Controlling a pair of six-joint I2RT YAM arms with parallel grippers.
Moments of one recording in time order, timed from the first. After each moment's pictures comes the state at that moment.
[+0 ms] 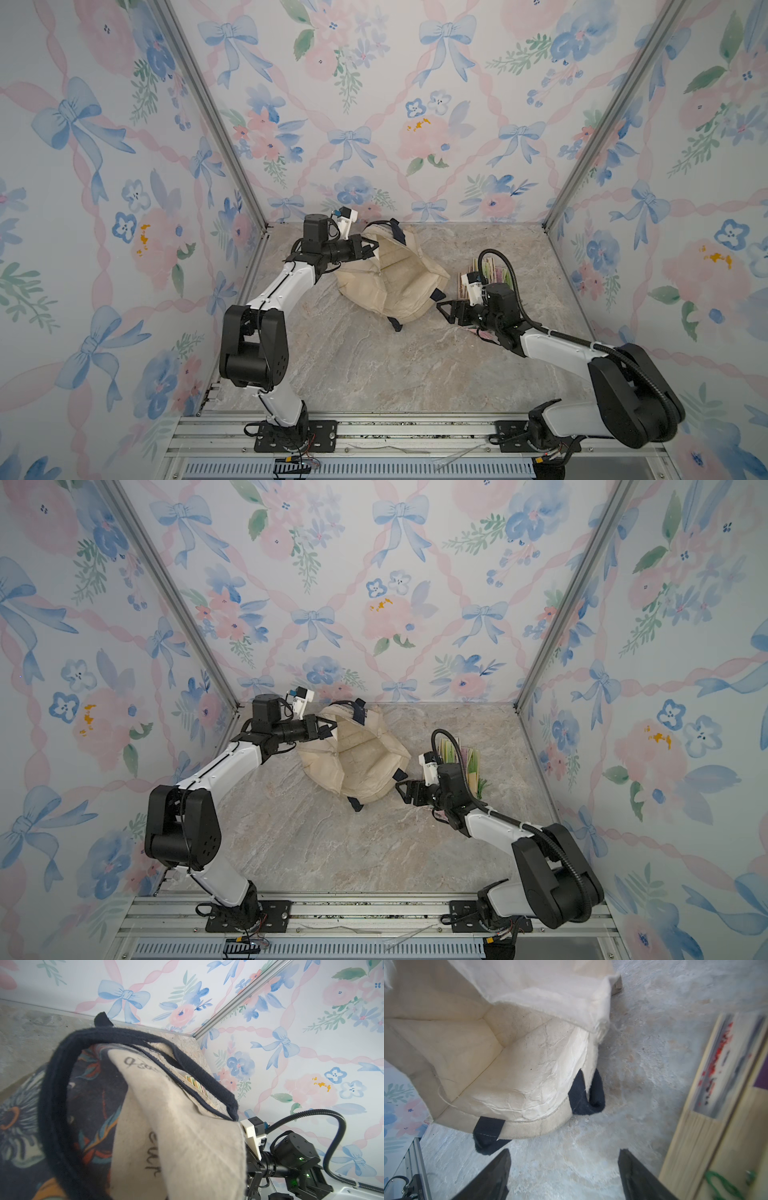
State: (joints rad) left arm -0.14 1.69 1.27 -0.05 0.86 -0.47; right arm 0.42 1.45 0.56 0.34 -0.35 0.43
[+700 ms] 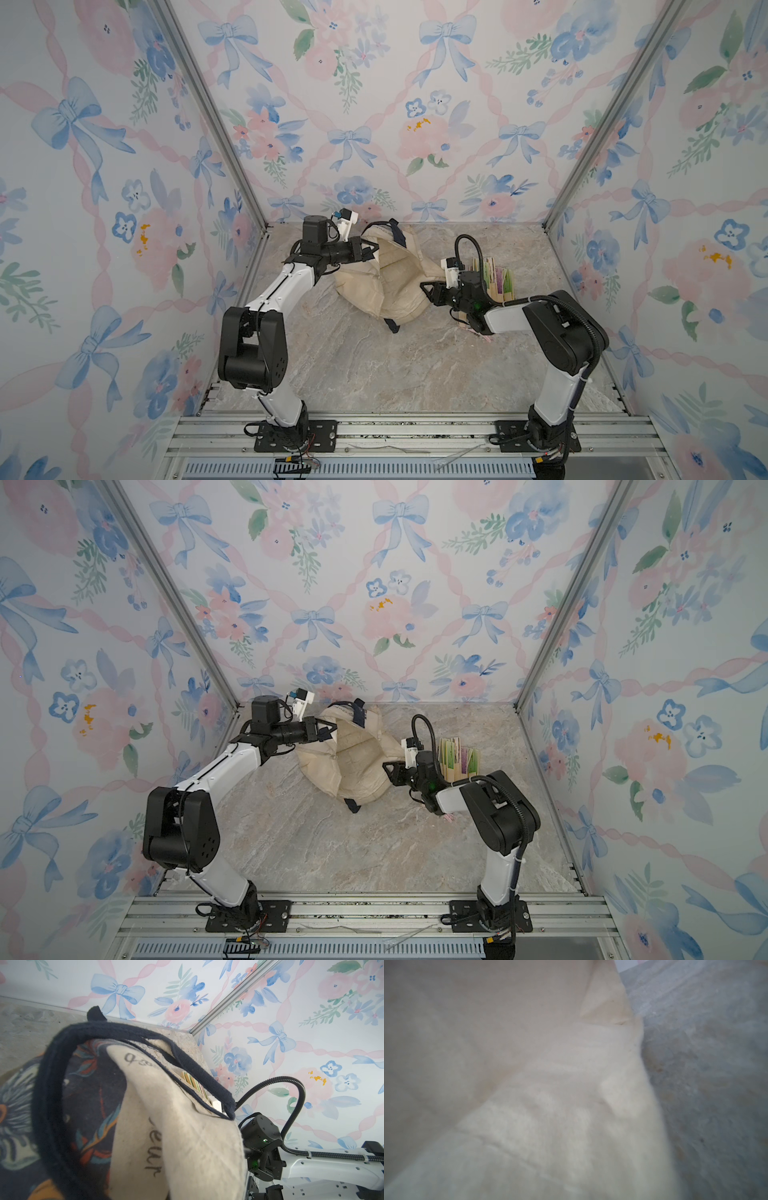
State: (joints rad) left arm -0.14 1.67 1.25 -0.07 0.88 -0.44; right arm 0.46 1.87 0.80 0.71 -0.33 0.50
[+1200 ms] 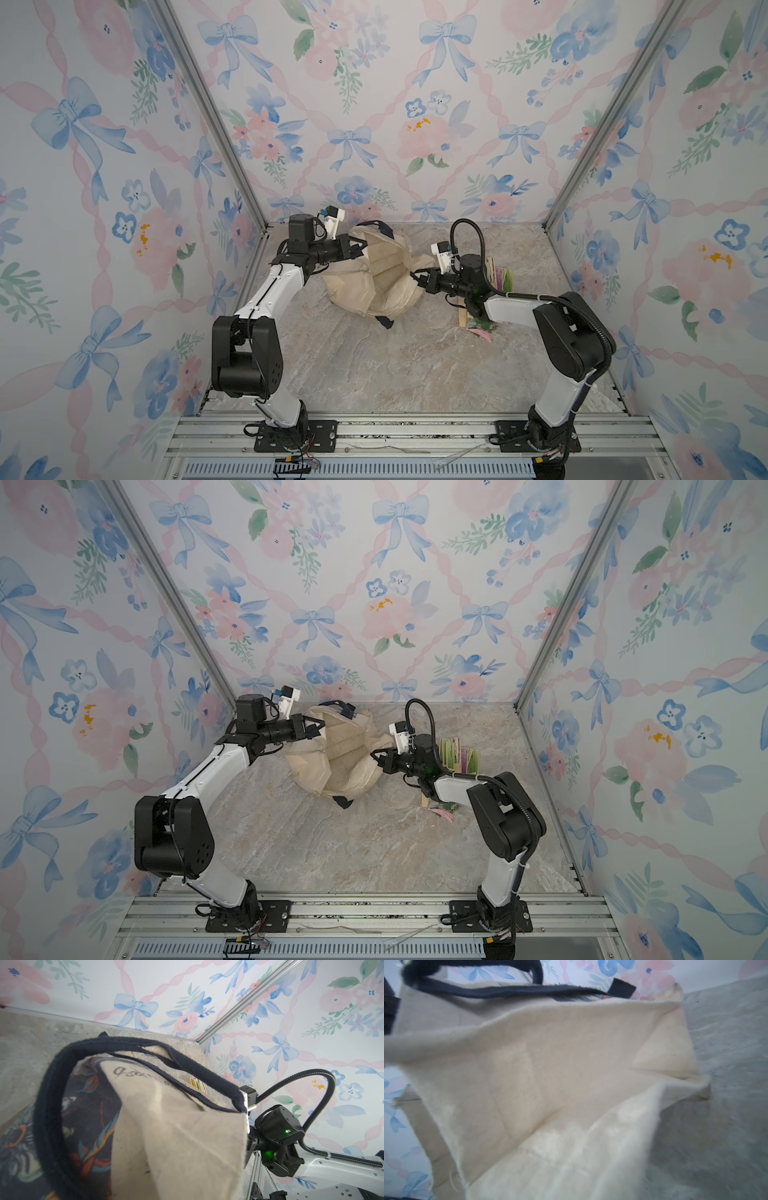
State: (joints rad) left arm -0.04 1.62 1.25 -0.11 0.89 -0.42; right arm 0.47 1.82 0.98 0.59 -0.62 0.55
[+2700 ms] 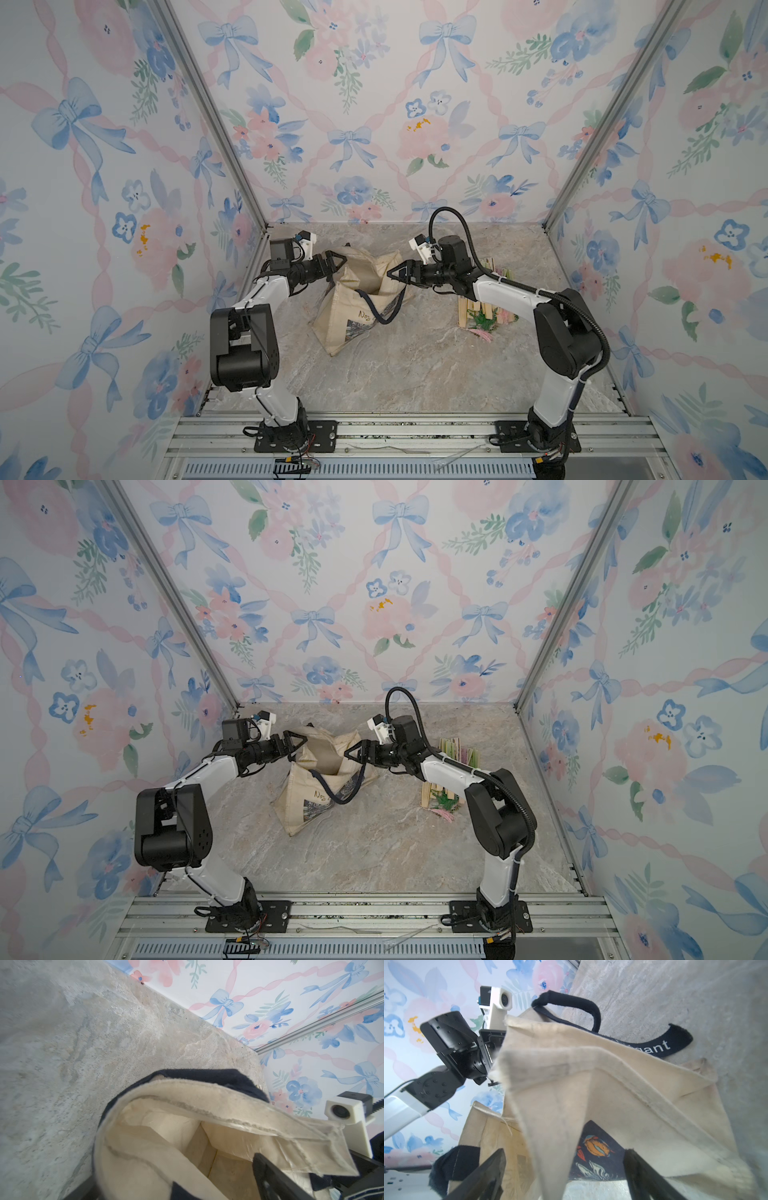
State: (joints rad) left arm 0.12 1.64 1.07 -0.13 0.71 -0.33; right arm 0.54 1.84 1.28 0.06 -0.70 0.63
